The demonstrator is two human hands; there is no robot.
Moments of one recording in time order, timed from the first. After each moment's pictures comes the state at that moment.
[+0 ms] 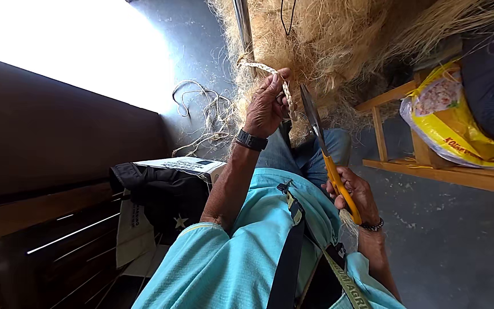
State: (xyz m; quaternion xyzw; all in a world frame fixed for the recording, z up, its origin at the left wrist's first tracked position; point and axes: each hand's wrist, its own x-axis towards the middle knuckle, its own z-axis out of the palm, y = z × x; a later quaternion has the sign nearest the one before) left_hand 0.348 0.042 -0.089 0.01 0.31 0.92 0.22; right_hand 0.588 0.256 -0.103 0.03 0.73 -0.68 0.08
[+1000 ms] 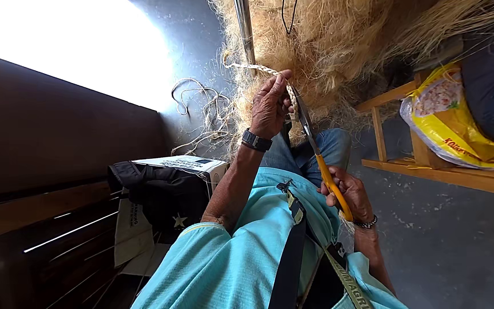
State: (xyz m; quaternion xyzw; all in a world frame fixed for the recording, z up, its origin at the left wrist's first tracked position) left_hand 0.354 0.054 -0.092 -0.03 0.37 0.91 0.17; right_hand 0.584 0.246 -0.107 0.04 0.70 -0.71 0.09
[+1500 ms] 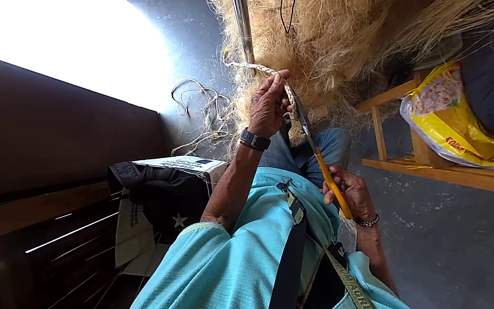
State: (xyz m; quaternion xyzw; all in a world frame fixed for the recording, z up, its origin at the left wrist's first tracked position) left_hand 0.352 0.052 -0.092 -0.03 0.36 0.91 0.18; right_hand 0.582 0.250 -0.106 0.04 0.72 -0.69 0.08
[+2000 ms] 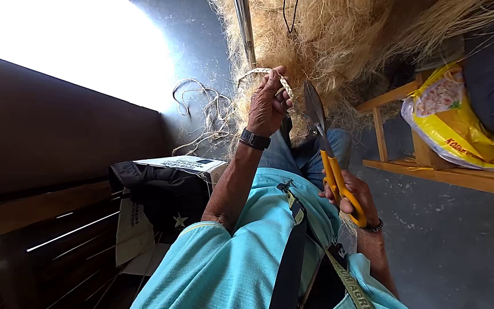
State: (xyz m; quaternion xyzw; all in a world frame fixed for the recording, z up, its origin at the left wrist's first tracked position) left_hand 0.348 0.049 -0.090 -0.02 0.30 0.94 0.18; right_hand 0.588 0.255 -0.105 0.01 0.68 -0.73 0.09
